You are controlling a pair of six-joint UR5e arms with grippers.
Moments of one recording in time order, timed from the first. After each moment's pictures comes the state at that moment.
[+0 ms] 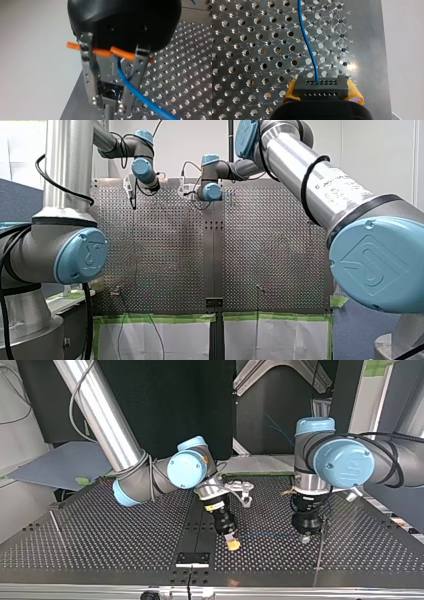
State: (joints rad) left arm -0.11 -1.65 -1.52 -3.10 -1.74 -1.80; right arm 2.37 -0.77 0.68 -0.07 1.55 1.64
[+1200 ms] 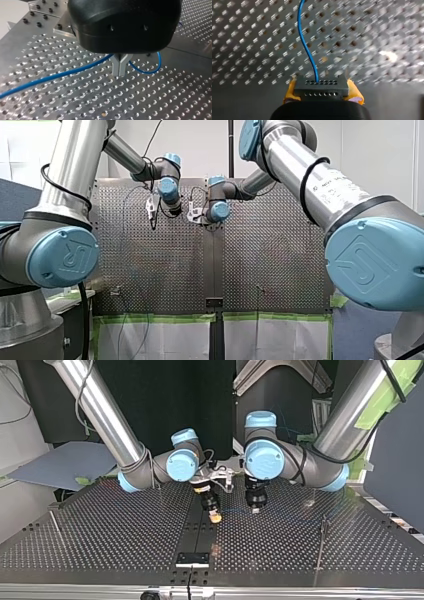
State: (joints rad) left arm -0.34 -1.84 -1.52 -3.11 -1.92 -1.78; right arm 2.32 -0.77 0.91 -0.08 1.58 1.63
